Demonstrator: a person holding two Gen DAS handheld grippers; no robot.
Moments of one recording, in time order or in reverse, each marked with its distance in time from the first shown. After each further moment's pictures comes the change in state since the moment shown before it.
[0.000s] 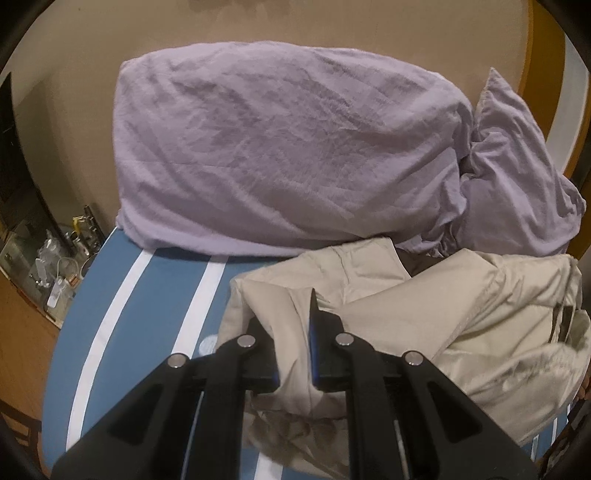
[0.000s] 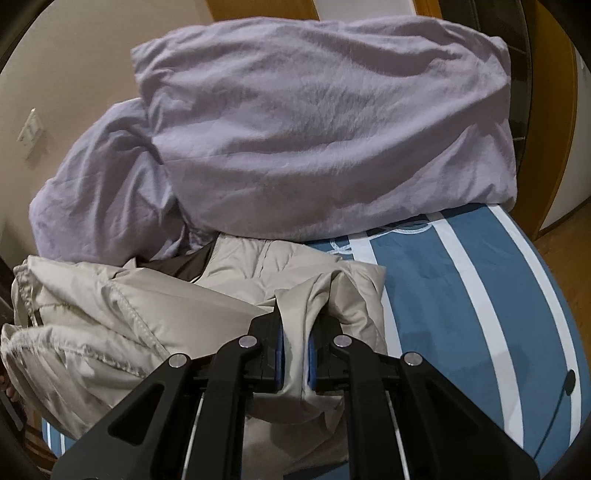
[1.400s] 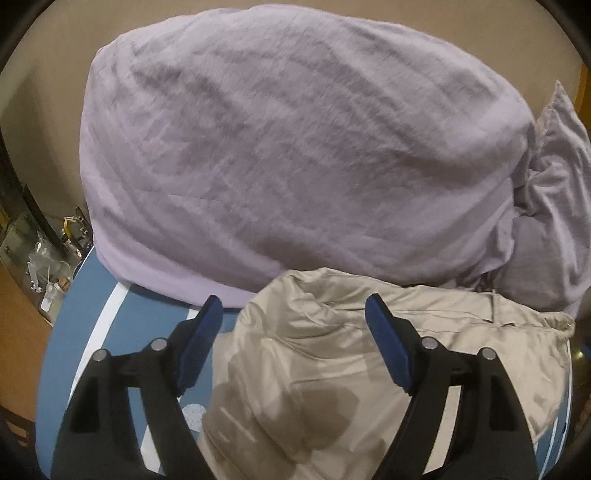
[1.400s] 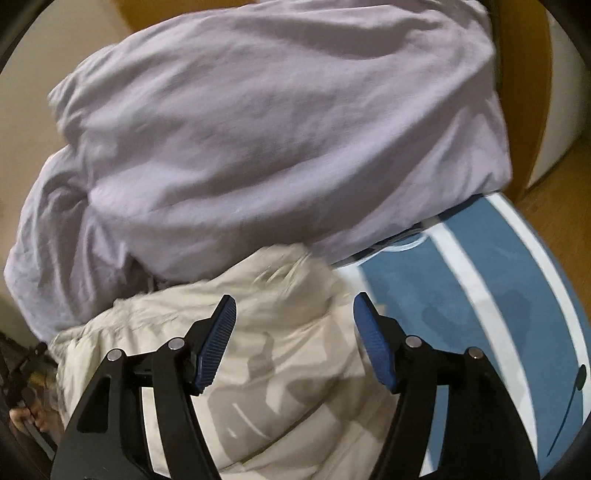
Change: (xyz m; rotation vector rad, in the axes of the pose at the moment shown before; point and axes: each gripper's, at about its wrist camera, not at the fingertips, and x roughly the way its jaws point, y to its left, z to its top) left arm 0.073 -0.005 0.067 -0.054 0.054 0.049; right arm 0.033 0.005 0.051 0.160 0.079 -0.020
